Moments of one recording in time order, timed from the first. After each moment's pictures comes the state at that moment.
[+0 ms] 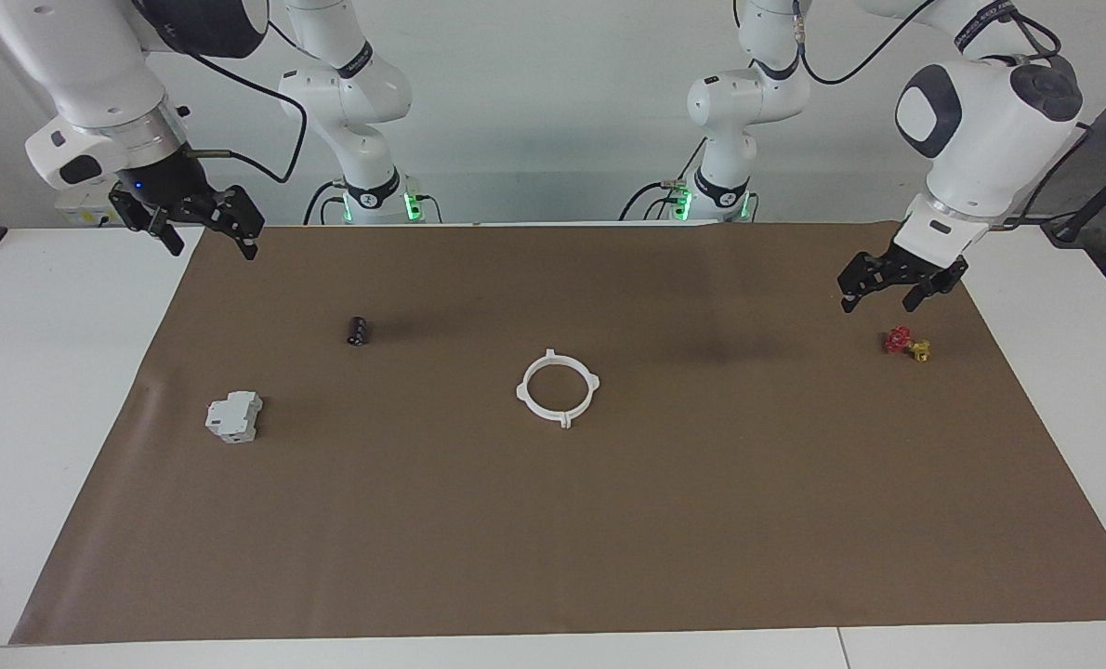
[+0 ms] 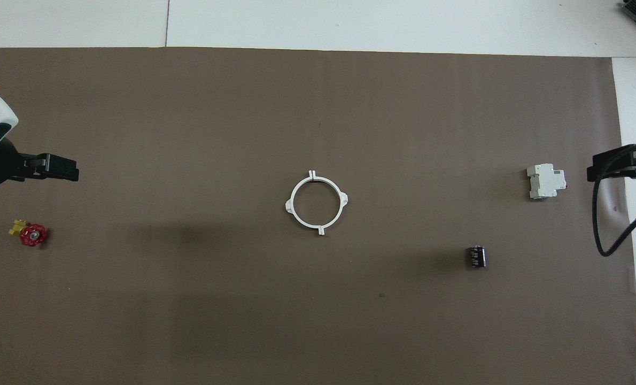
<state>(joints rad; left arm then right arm) 0.12 -0.01 -0.11 -1.81 -0.02 1.84 0.08 0.05 -0.01 -0.11 -1.56 -0.02 1.54 0.04</state>
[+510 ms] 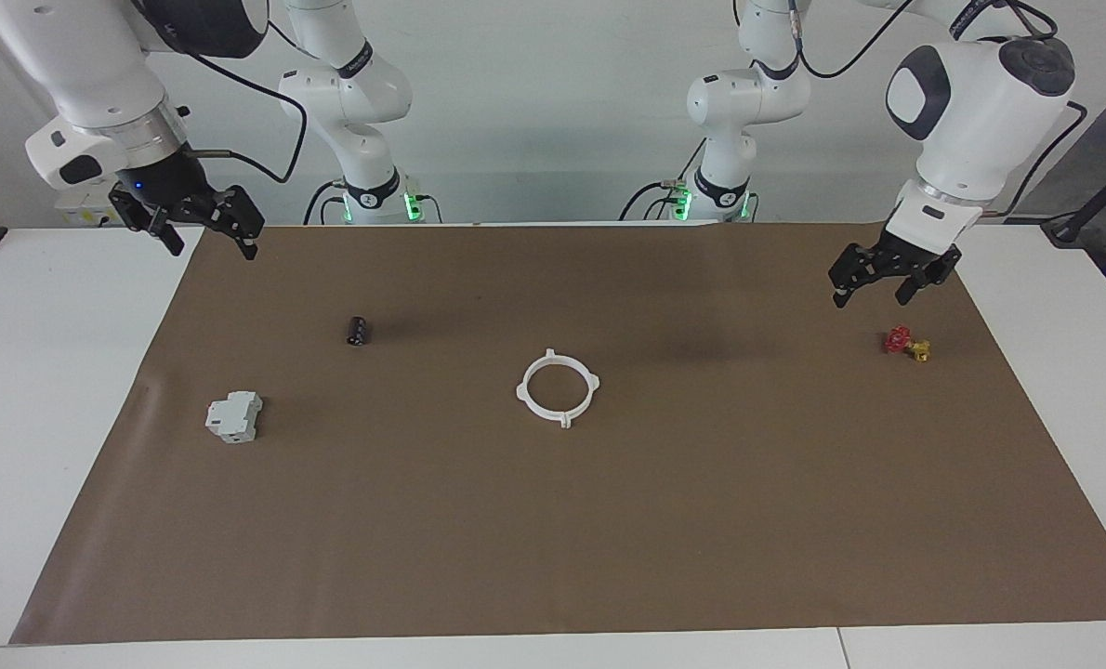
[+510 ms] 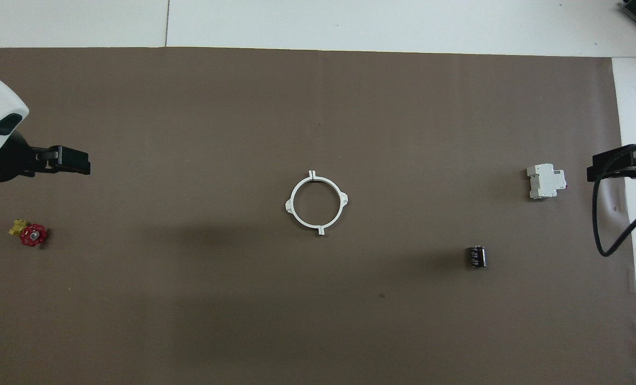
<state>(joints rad) 0.05 -0.02 -0.11 -1.79 -0.02 1.83 -0.03 0.05 -0.01 -0.11 -1.56 -0.02 1.54 0.04</state>
